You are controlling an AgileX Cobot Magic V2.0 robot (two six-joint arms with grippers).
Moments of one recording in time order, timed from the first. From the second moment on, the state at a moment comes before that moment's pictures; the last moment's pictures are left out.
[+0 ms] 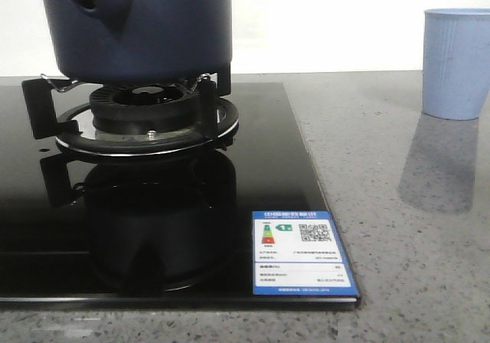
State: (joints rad) left arm -0.07 0.00 0.00 -0.11 0.12 0.08; right arm 0.35 0.29 -0.21 -1.82 0.01 1.88
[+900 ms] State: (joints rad) left arm -0.07 0.00 0.00 -0.11 0.13 0.08; right arm 0.35 0.29 -0.20 -1.82 0.04 1.88
